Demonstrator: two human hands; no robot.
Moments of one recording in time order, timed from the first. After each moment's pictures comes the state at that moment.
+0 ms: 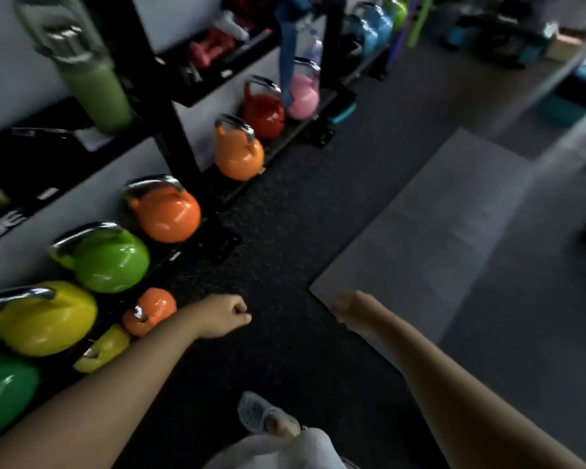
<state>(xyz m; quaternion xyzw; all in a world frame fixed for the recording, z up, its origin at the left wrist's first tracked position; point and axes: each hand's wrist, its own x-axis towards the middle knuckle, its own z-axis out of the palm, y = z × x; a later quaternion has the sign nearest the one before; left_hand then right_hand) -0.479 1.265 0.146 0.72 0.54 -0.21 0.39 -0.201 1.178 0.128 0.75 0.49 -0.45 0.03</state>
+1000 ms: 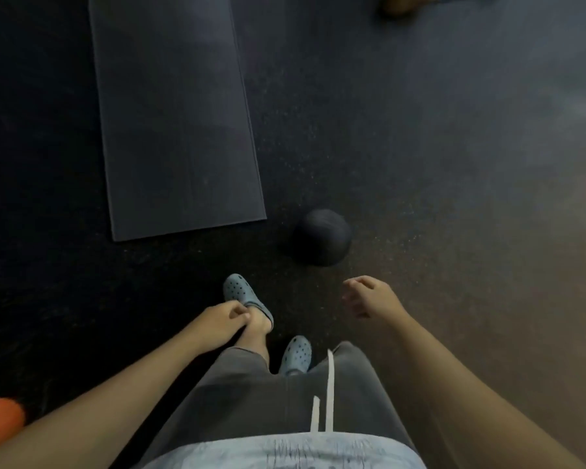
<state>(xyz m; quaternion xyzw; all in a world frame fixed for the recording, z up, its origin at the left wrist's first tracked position) -0.151 0.970 -0.049 0.73 0.29 -0.48 0.39 -0.031 0.680 -0.052 0.79 -0.23 -0.45 -0.36</state>
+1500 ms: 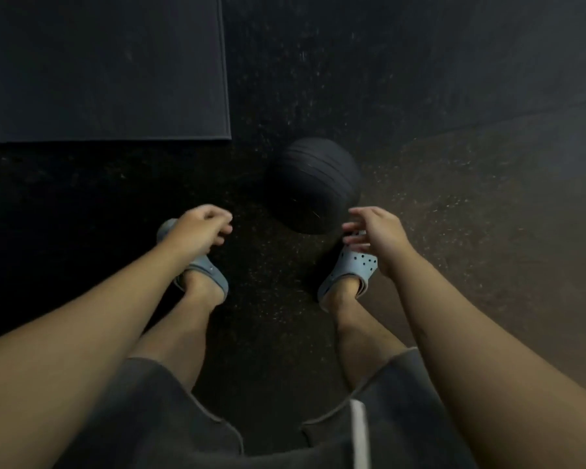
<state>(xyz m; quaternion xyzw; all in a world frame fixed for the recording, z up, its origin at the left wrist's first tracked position) -0.006 0.891 -0.333 0.62 0.53 -0.36 0.45 0.116 0.626 -0.351 0.72 -0.33 -0.48 -0.37</state>
